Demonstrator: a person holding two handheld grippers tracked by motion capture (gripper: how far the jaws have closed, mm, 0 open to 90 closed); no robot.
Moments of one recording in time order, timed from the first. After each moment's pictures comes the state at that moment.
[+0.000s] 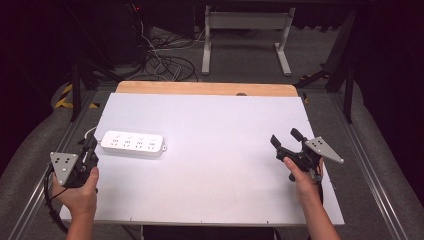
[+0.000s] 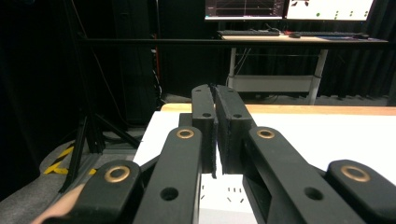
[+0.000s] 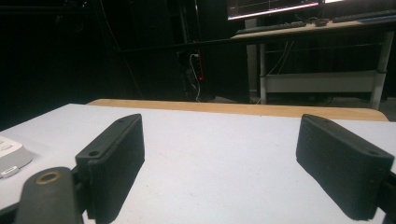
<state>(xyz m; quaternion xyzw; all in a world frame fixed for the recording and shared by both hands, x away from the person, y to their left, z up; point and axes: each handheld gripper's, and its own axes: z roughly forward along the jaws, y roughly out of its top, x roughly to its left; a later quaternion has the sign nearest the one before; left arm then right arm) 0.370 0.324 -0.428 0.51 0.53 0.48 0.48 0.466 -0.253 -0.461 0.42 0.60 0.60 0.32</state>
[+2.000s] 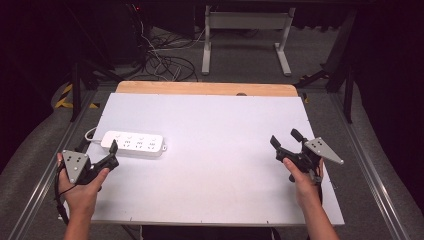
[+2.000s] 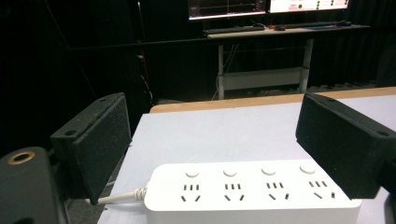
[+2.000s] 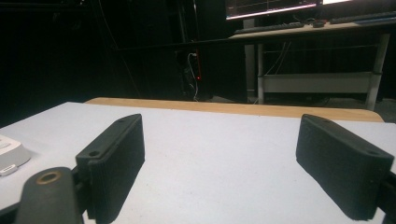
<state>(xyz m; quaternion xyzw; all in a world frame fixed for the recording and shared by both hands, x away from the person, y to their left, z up) 0.387 0.321 -0.448 0.55 0.49 0.48 0.48 0.462 -0.252 -0.458 0.42 0.60 0.59 0.32</state>
